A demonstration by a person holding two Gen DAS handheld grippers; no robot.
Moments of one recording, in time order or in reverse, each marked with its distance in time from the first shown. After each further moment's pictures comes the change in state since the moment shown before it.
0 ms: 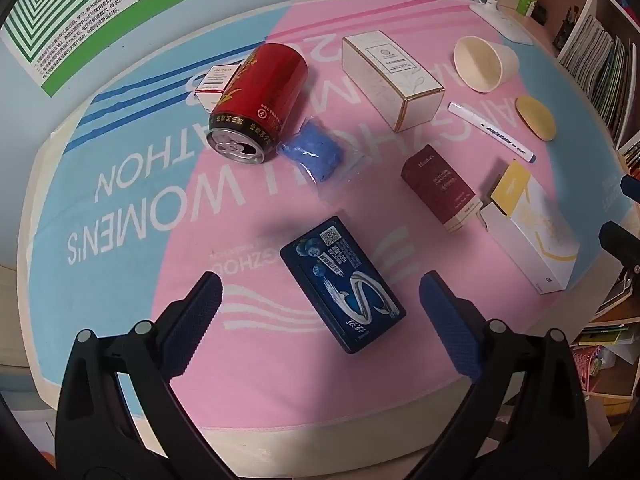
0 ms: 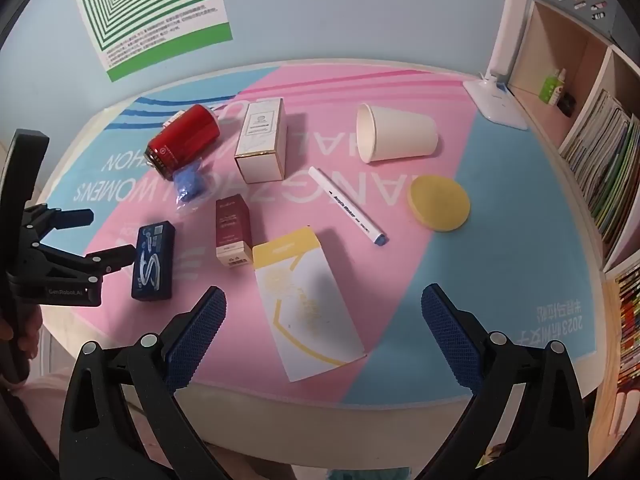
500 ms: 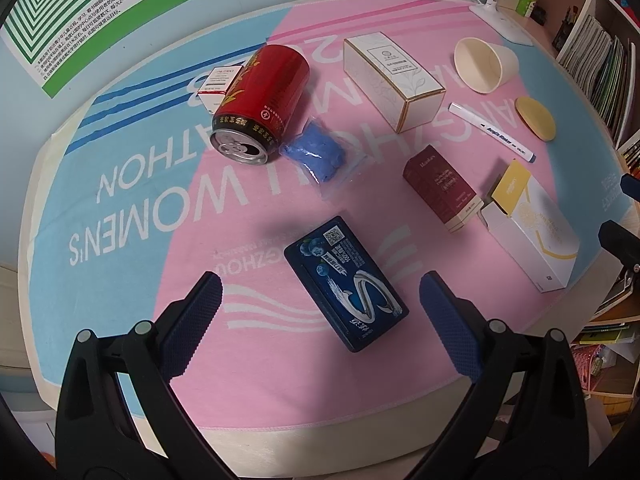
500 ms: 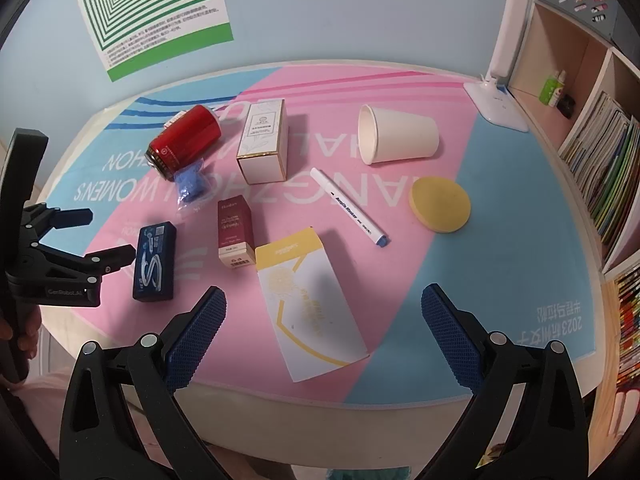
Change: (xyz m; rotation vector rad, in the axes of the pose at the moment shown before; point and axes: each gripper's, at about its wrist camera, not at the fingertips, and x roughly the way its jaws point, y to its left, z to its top) left arm -0.002 0.000 0.000 0.005 -0.002 0.011; right arm 0.001 0.003 0.001 -0.006 0.001 0.000
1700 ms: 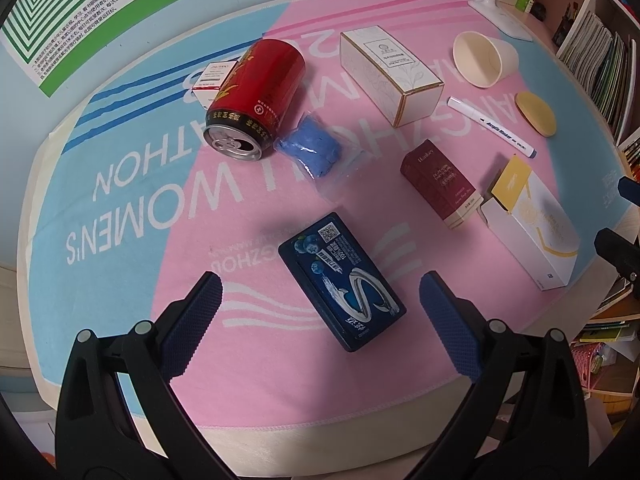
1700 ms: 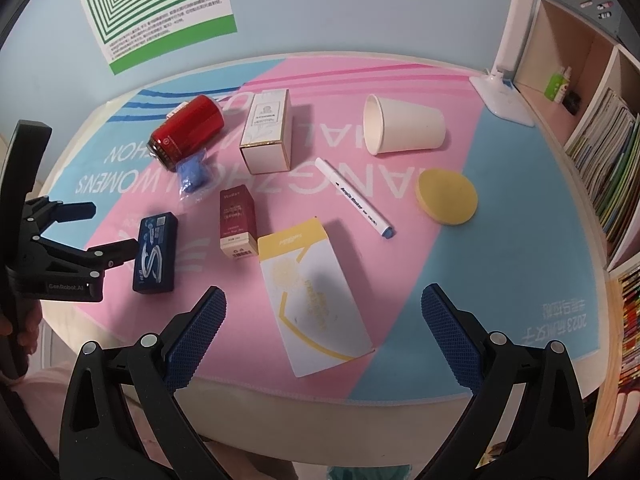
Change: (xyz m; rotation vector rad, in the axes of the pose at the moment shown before) left arm 0.005 -0.005 0.000 0.009 0.019 0.005; right arm 0.007 0.000 0.000 -0.010 0.033 0.012
